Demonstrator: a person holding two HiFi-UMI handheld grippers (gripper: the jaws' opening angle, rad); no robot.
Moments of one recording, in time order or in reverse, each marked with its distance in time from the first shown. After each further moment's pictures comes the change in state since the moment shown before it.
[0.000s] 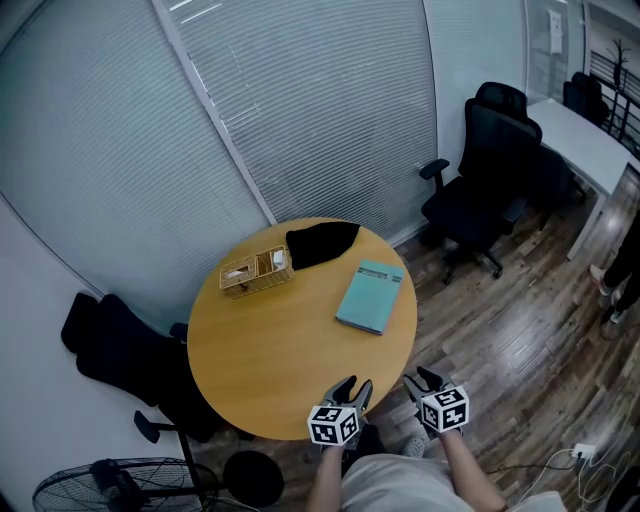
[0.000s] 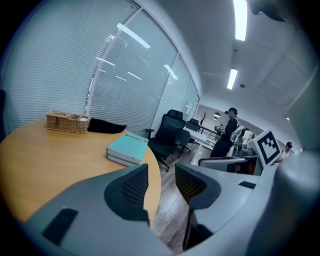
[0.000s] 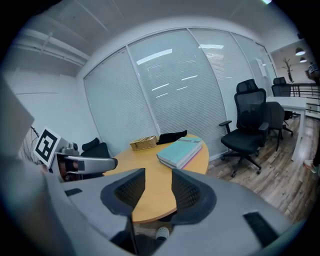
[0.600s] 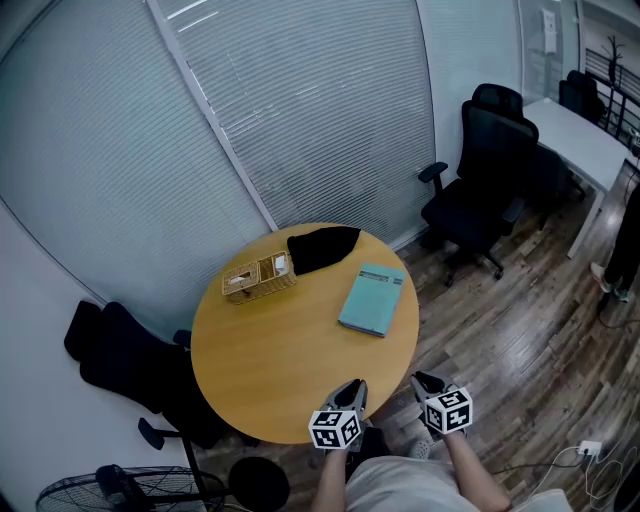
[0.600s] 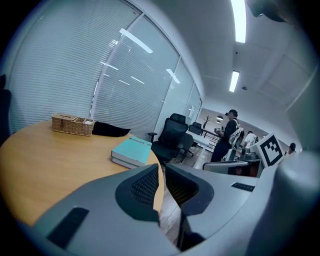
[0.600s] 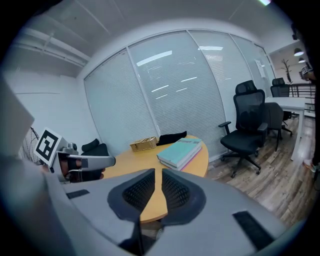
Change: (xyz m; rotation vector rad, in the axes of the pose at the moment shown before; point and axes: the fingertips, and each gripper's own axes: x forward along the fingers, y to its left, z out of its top) left arm -0.010 0.008 0.003 -0.014 -0.045 0.033; right arm -0.004 0.004 -0.003 -0.001 -0.011 -0.004
